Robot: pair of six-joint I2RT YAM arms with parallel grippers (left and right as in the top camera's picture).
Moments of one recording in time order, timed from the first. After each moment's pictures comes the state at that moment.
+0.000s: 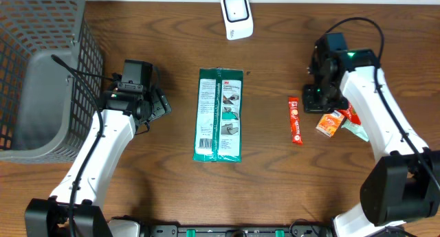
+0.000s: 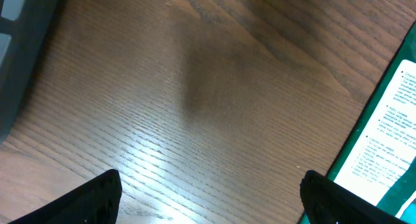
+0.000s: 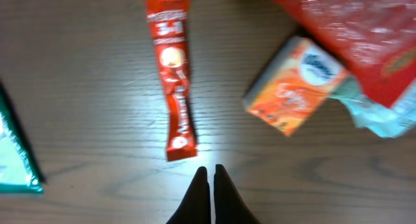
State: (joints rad) left arm -0.13 1.47 1.04 -0.78 -0.14 -0.56; right arm 0.12 1.75 1.44 -1.23 0.02 0.16
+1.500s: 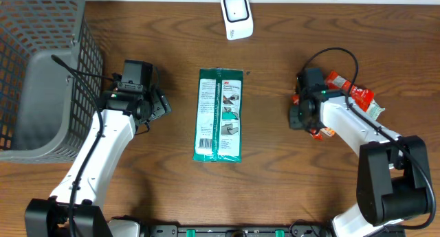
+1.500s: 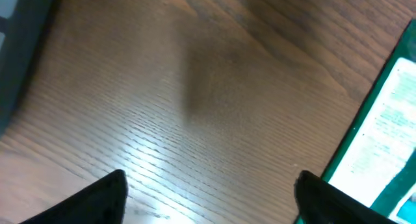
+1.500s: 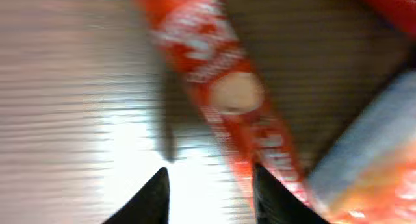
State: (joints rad) left arm -0.13 1.47 1.04 -0.78 -0.12 -0.56; right arm 0.20 1.76 1.02 -0.65 0.03 0.20
